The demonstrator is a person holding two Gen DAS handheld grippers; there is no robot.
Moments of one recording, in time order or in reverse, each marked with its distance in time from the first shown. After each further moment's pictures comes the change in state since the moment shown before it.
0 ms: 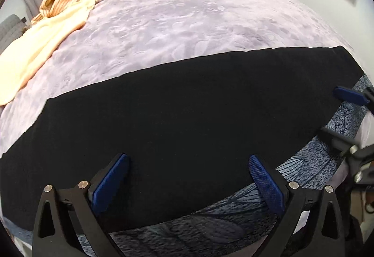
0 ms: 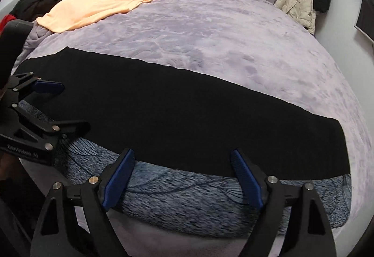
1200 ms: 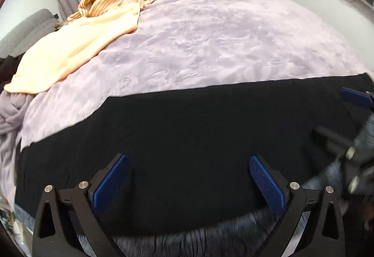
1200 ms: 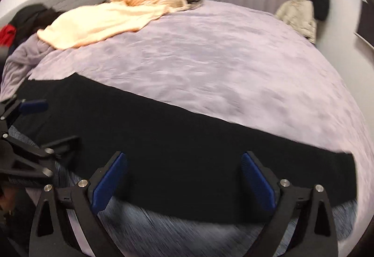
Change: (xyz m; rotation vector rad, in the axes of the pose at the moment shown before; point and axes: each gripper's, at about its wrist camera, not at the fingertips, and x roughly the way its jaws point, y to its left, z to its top) left arm -0.011 0.032 -0.009 -0.089 -0.071 0.176; right arm 0.021 0.068 0.059 -0.004 -0.066 0.031
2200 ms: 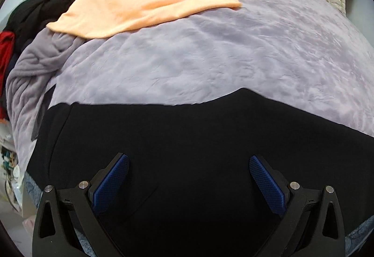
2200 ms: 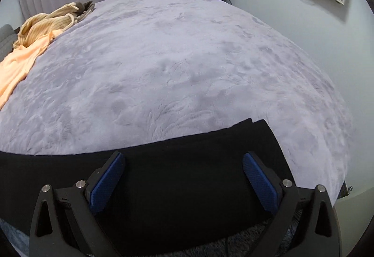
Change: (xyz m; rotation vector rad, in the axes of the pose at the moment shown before) left arm 0.026 0.143 -0.011 -0.365 0.098 0.187; right arm -0.014 -0.167 -0.029 0.454 0.058 -0.347
